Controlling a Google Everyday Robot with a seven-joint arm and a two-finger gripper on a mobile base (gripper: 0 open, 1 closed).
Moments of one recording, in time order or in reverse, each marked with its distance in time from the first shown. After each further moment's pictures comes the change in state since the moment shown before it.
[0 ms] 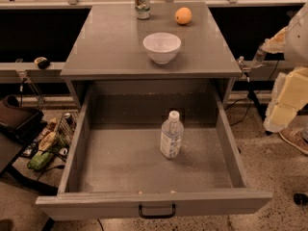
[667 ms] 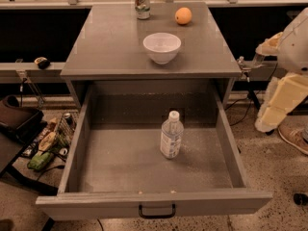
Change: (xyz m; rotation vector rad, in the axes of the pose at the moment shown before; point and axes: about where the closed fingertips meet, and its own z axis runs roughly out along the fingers) arm -0.005 -0.009 0.019 0.023 -0.072 -0.021
